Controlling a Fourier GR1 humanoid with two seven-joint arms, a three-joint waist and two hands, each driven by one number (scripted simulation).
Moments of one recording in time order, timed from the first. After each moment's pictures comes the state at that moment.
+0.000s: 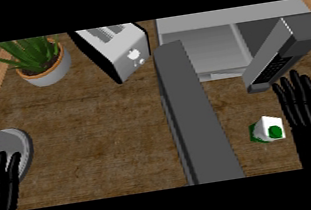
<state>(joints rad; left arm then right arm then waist) 0.47 0.01 -0.10 -2.26 0.08 -0.01 -0.12 0.23 -0.03 0.11 -2.05 -0.05 -0.01 -0.08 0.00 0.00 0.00</state>
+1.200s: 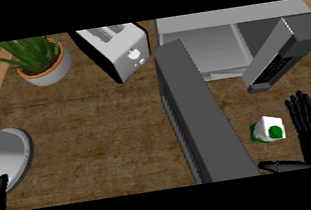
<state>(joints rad) 0.61 0.02 -0.06 -2.30 0.13 -0.09 -0.21 0.19 -0.11 -0.14 -1.44 -0.09 0.12 -0.52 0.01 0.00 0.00</state>
